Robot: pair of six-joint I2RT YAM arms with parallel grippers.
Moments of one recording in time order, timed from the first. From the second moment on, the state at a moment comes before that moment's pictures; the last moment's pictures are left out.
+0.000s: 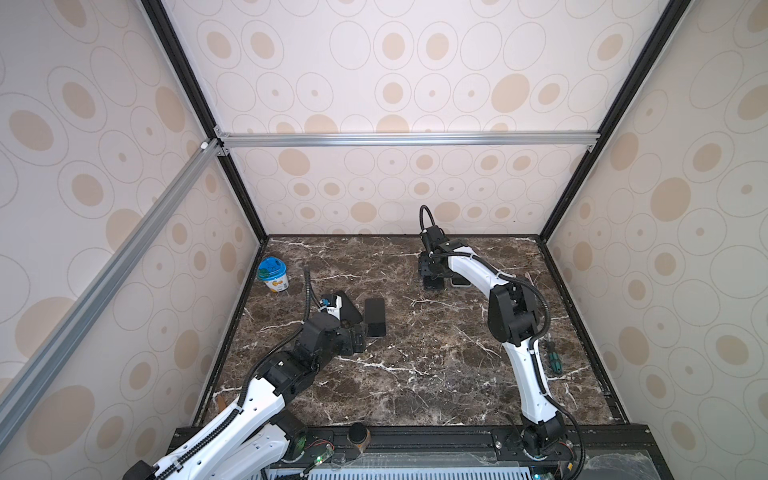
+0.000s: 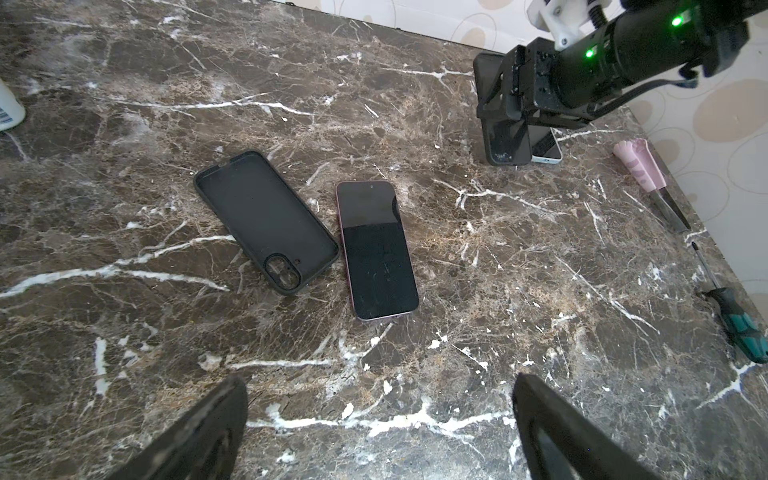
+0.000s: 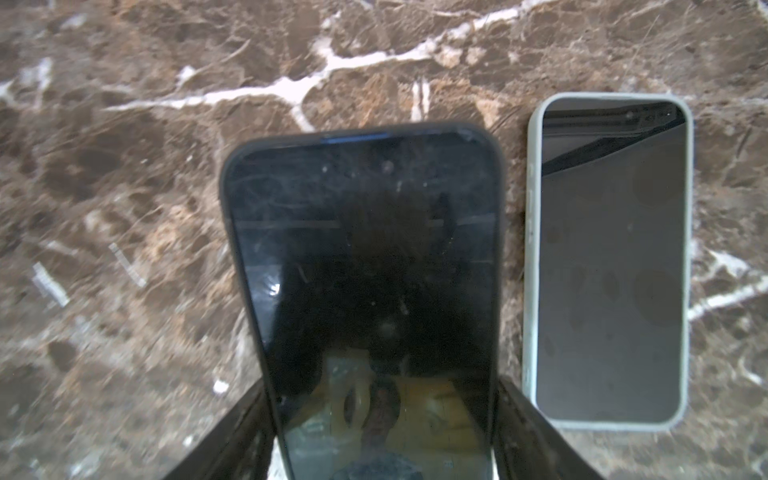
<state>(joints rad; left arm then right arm) -0.61 0.79 0.61 -0.45 -0.19 -0.51 0.43 2.39 2.10 -0.81 0.19 0.43</state>
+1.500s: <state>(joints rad) -0.61 0.78 0.52 -0.43 -0.19 -0.62 0.37 2.55 2.26 -0.87 0.15 0.43</state>
